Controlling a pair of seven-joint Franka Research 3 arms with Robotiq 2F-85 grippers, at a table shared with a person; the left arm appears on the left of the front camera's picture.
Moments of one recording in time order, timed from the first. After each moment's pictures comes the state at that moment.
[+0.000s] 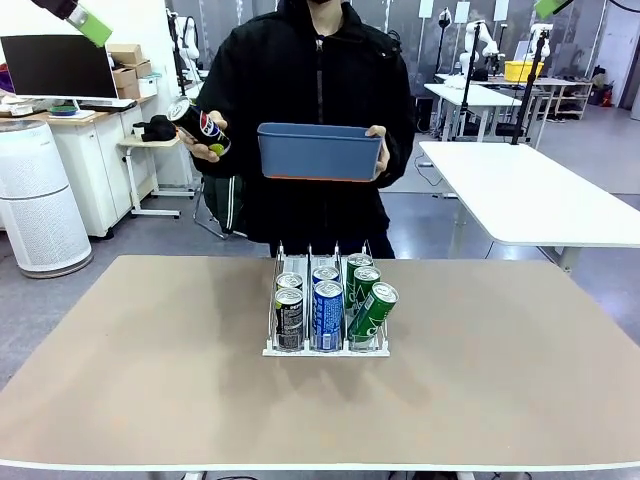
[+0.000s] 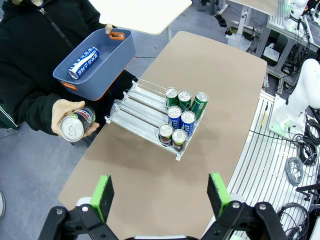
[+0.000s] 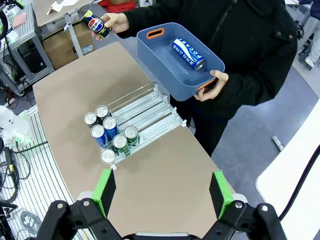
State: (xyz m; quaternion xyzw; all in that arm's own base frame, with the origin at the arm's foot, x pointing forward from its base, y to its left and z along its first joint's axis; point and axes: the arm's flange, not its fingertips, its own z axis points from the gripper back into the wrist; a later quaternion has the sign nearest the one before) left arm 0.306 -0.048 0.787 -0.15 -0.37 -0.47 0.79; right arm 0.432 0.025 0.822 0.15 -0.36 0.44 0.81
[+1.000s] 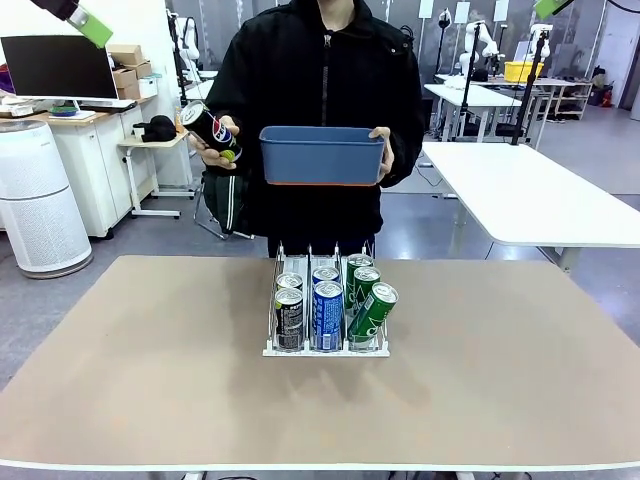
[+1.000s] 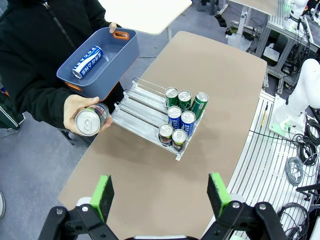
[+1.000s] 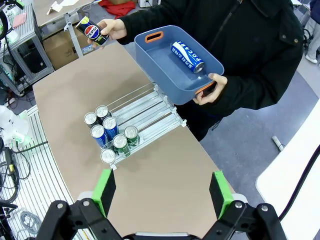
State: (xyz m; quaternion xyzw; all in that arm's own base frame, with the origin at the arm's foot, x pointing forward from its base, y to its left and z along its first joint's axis) left arm 0.306 -0.048 0.787 -0.15 -0.37 -0.47 0.79; right arm 0.432 0.025 0.822 0.15 -0.36 0.44 0.81
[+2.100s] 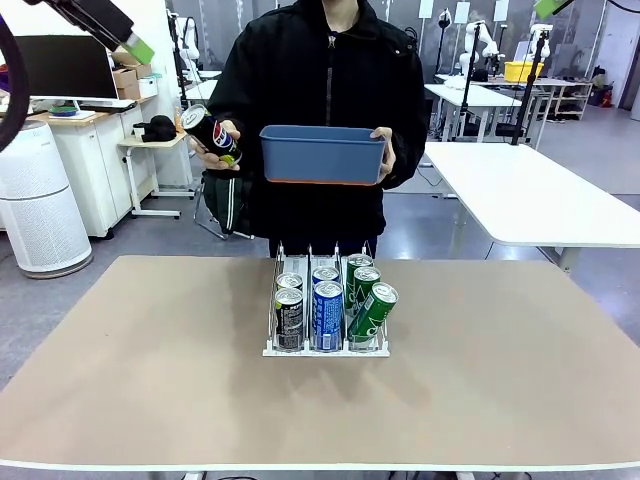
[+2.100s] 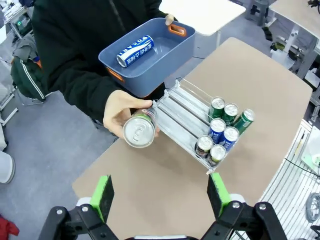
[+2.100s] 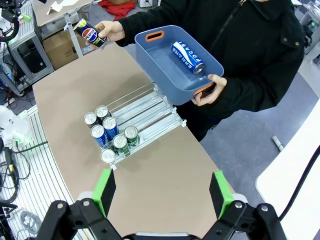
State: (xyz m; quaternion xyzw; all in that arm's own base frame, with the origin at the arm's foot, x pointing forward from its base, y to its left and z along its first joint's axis) left arm 0.368 -0.072 0.758 -0.09 -0.39 -0.38 0.84; right arm 0.432 0.025 0.823 0.15 -0.36 0.44 0.81
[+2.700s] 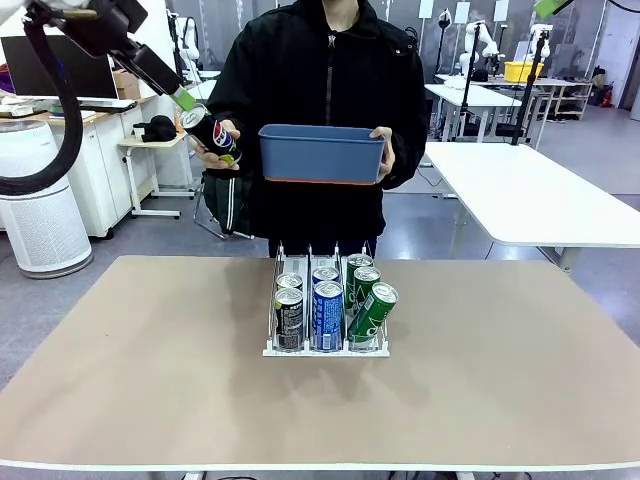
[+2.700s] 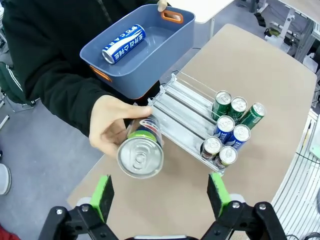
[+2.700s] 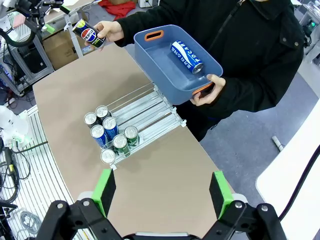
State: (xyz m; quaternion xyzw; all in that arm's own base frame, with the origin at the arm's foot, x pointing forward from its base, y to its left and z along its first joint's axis) left arm 0.431 -0.096 0.701 -0.09 -0.36 -0.41 0.83; right arm 0.432 0.025 0.823 0.15 -0.36 0.44 0.81
